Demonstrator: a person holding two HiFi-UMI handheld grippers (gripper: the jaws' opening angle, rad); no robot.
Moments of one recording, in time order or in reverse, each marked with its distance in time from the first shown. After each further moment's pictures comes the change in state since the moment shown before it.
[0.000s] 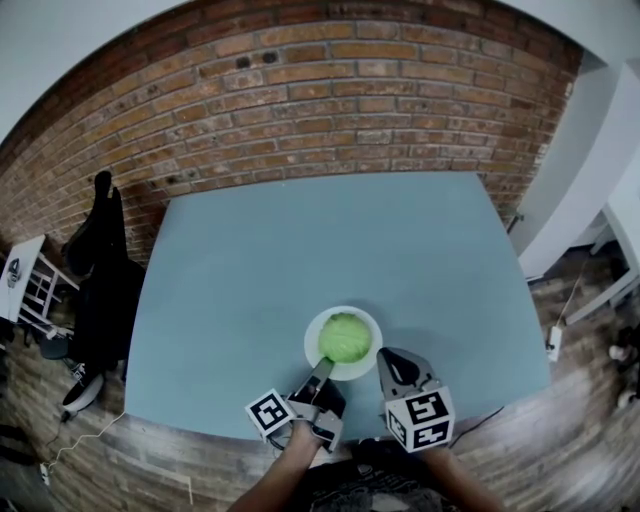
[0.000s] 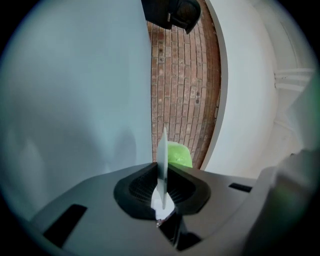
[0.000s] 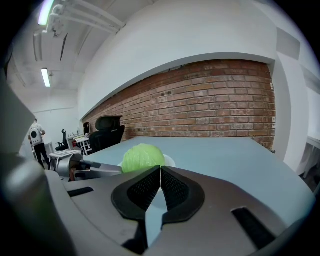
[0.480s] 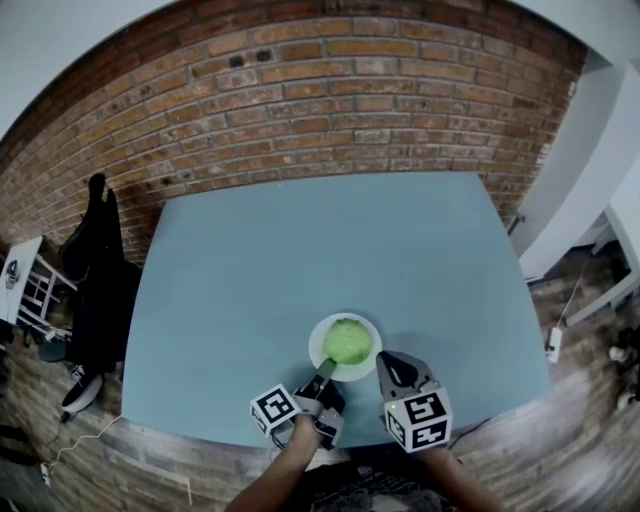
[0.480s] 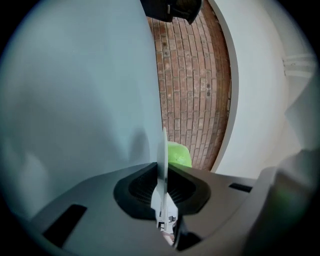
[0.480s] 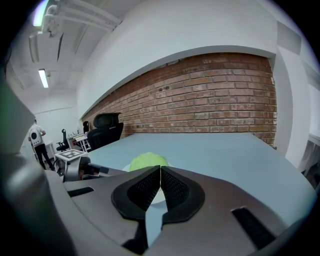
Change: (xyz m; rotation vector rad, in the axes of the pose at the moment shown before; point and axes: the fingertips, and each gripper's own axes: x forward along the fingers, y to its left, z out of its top) left arm 0.022 0.040 0.000 0.036 0.038 0.139; right arm 0.014 -0.016 -0.013 0.016 0.045 0.009
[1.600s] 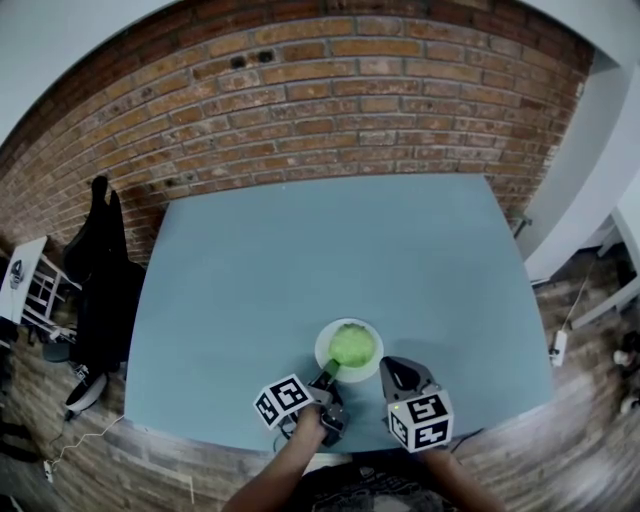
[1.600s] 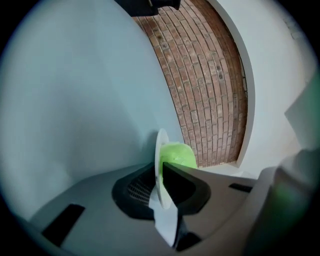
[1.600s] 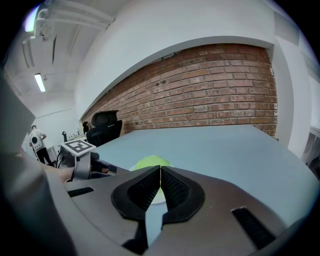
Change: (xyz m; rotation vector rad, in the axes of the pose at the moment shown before) left arm 0.016 0.029 0.006 0.116 0.039 0.262; right arm 0.012 -0.011 -0.016 0.041 0.039 0.013
